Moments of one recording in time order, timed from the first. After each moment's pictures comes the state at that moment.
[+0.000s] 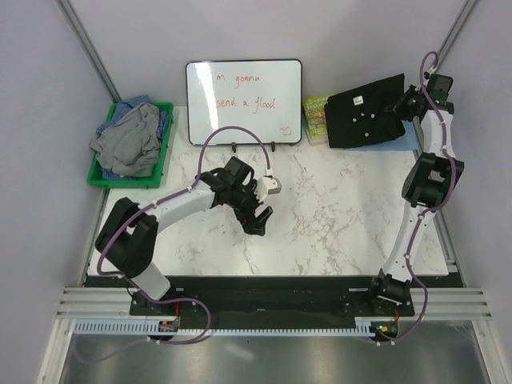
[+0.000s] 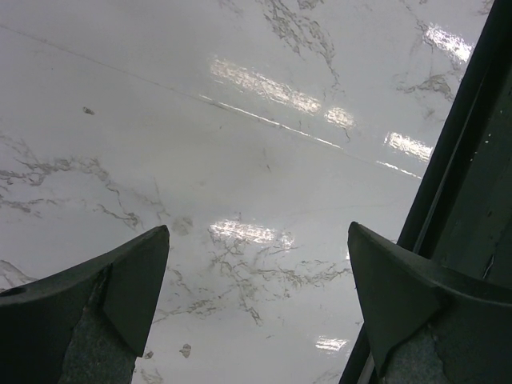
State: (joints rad) left arm -0.65 1.61 1.06 -0.51 0.53 0.36; right arm -0.33 2.45 2.36 -0.56 -0.42 0.42
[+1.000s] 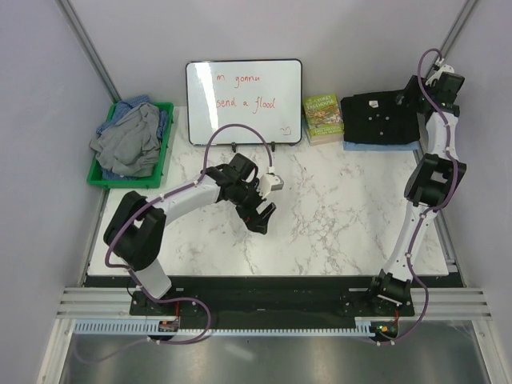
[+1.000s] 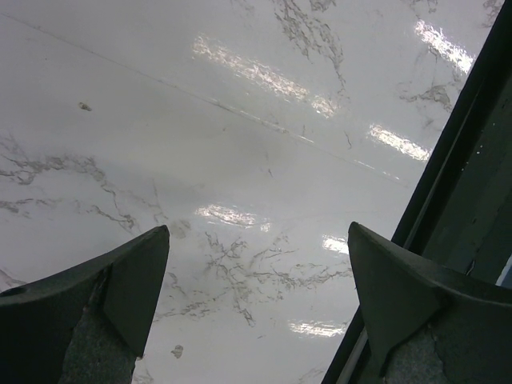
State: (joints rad) left arm -0.65 1.69 1.14 -0.57 0.52 0.31; right arm -0.38 2.52 2.43 -0.40 -0.31 0.14
